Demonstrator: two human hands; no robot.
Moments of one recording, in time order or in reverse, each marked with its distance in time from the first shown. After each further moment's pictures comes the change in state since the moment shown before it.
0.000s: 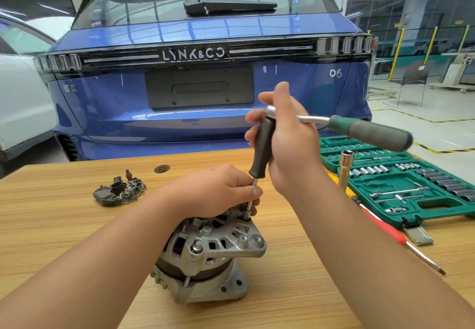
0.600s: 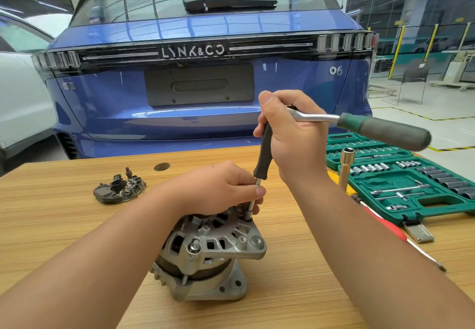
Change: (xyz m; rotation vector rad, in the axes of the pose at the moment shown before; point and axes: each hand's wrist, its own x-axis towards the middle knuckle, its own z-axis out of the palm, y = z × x) left_hand 0.001 -0.001 0.000 -0.006 -0.023 0.043; right_hand 0.003 0.005 -0.008 -0.199 0.007 -0.345
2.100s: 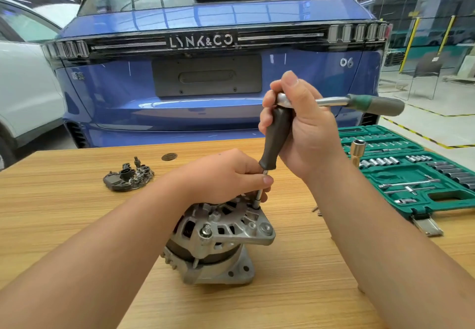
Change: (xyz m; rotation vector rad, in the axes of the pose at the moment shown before) left_hand -0.007 0.001 0.001 0.009 0.057 0.016; right_hand 0.005 -0.001 -0.005 0.566 -0.274 0.361
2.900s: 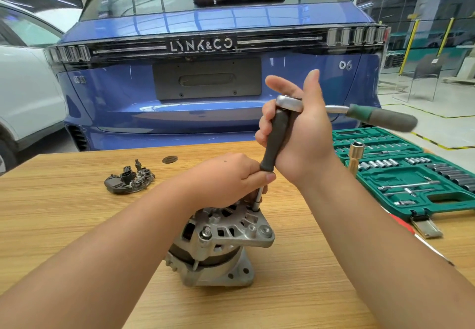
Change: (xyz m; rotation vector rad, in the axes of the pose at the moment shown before) left_hand 0.007 0.002 0.006 0.174 0.086 0.031; right_hand -0.001 0.001 0.004 0.055 0.108 0.146
